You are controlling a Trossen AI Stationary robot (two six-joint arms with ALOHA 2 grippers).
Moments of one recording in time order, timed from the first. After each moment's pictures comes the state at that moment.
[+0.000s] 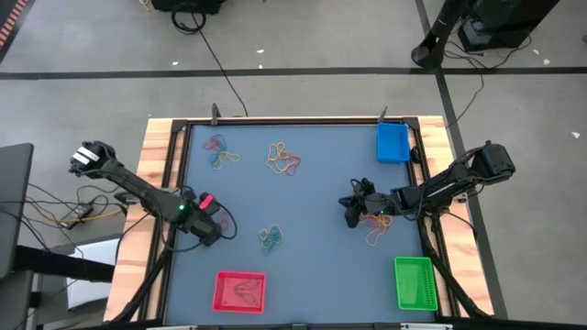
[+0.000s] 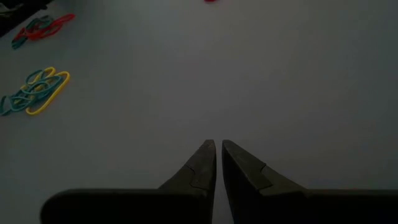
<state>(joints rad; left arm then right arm) -0.49 1.17 0.57 -0.96 -0.27 -1.14 0.15 1.41 0.19 0.55 0.43 0.76</state>
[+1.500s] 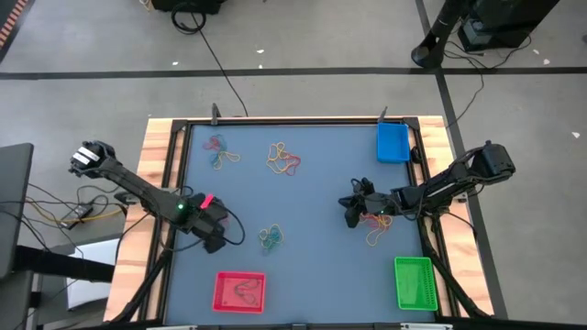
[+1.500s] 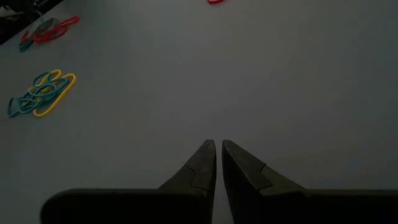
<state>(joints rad) -0.50 1.17 0.68 -0.87 -0.27 -0.96 0.15 1.41 0.19 0.57 0.42 0.76</state>
